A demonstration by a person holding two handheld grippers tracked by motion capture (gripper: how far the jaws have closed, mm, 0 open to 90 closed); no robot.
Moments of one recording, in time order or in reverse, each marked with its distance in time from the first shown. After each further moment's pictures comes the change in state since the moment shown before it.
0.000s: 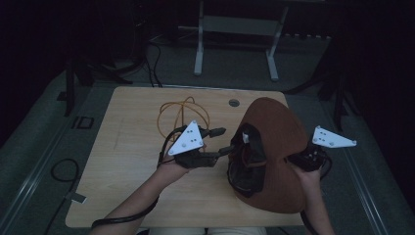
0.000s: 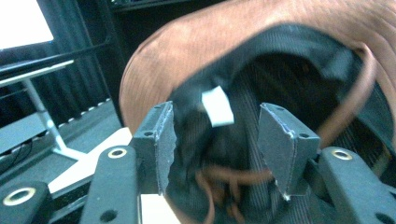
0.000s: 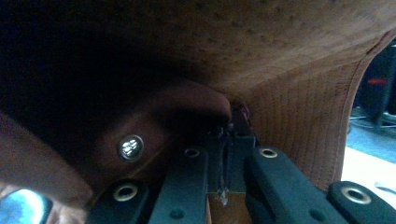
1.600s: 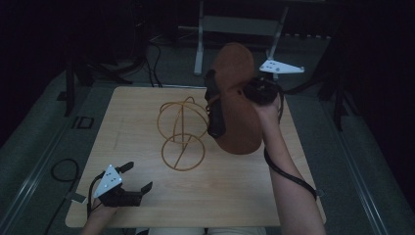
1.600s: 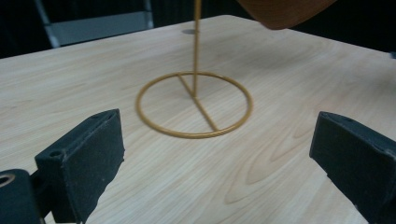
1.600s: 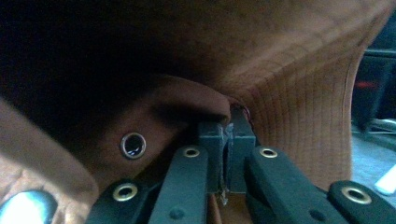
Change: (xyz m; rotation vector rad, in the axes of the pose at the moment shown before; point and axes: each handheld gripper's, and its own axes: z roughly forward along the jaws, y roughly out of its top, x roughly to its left) left arm 0.004 -0.178 -0.159 0.184 0.385 -0.255; right arm -0.036 0.097 0.154 0.068 -0.033 -0.016
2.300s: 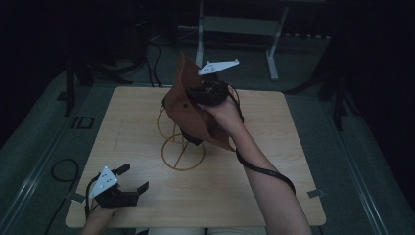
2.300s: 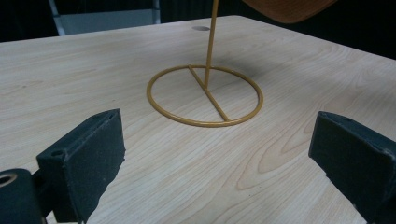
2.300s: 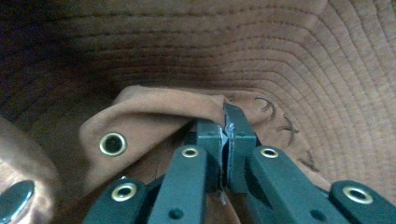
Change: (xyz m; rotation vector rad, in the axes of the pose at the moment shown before) left arm 0.008 -0.014 -0.002 -0.007 0.007 -0.063; right arm 0.048 -0.006 0.105 0.306 0.117 -0.056
